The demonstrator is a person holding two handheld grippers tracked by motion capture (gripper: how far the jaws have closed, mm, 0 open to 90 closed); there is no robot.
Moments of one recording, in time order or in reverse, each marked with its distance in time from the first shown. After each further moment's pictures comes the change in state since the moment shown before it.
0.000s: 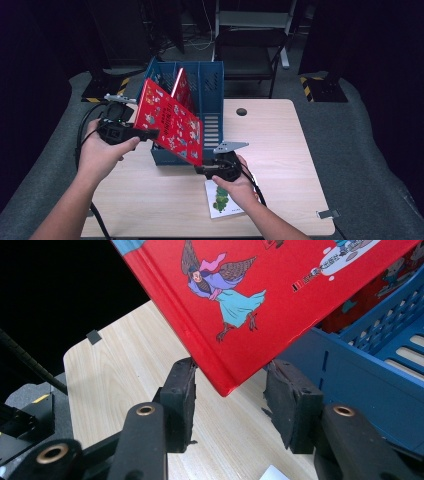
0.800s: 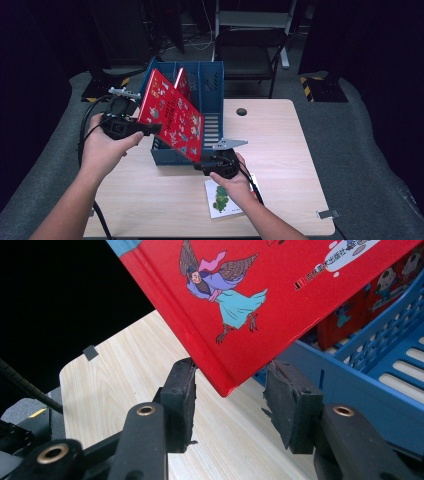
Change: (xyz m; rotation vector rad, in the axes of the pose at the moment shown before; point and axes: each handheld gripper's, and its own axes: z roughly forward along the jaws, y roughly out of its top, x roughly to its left) left arm -0.011 0.016 -0.005 0.000 0.029 0.011; right arm -0.002 0.006 0.006 -0.046 -0.010 0.012
